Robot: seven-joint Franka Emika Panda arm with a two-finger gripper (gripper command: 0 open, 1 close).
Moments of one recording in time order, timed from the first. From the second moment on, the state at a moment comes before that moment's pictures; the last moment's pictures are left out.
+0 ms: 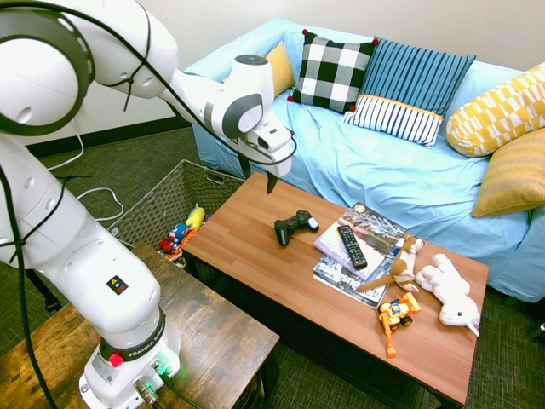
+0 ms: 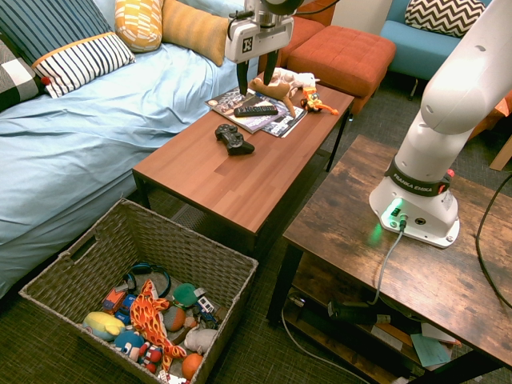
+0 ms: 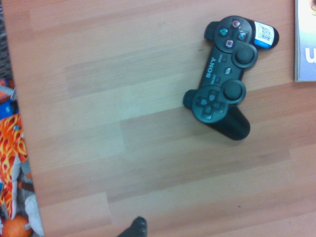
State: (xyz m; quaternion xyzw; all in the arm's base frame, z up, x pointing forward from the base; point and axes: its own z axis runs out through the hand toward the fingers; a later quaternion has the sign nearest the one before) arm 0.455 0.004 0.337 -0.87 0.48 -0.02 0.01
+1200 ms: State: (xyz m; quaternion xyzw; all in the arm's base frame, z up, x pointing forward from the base) arm 0.565 -0.024 0.166 -0.80 0.60 0.05 -0.03
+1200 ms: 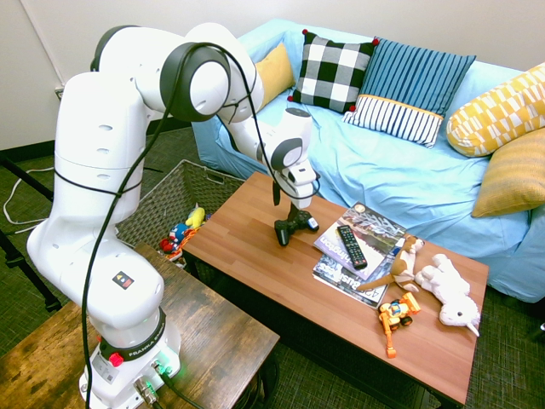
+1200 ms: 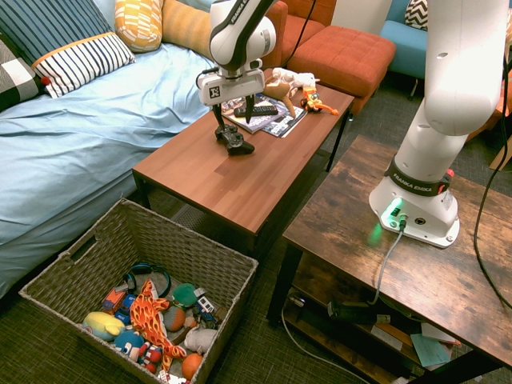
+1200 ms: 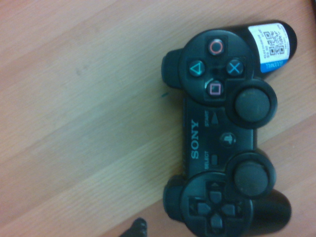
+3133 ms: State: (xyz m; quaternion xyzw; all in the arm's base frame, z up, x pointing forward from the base) arm 0.603 -0.041 0.119 -0.80 0.59 0.08 -0.01
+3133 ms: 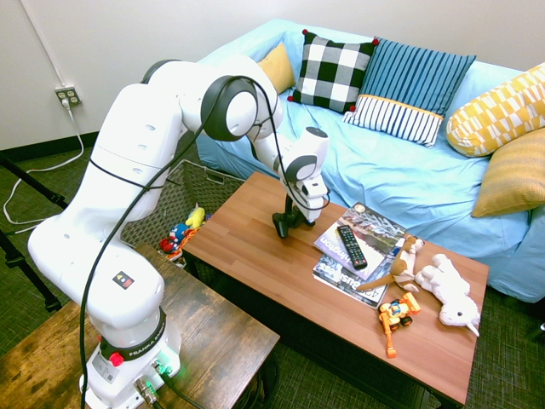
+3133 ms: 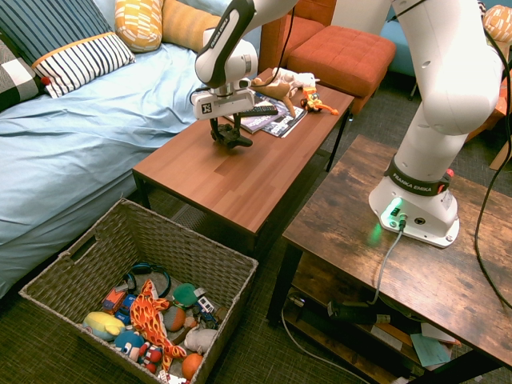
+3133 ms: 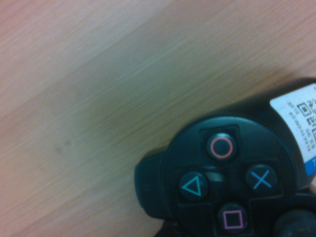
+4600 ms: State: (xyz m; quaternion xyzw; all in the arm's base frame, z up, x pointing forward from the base) arm 0.500 0.397 0.151 -0.91 0.41 -0.04 -0.04
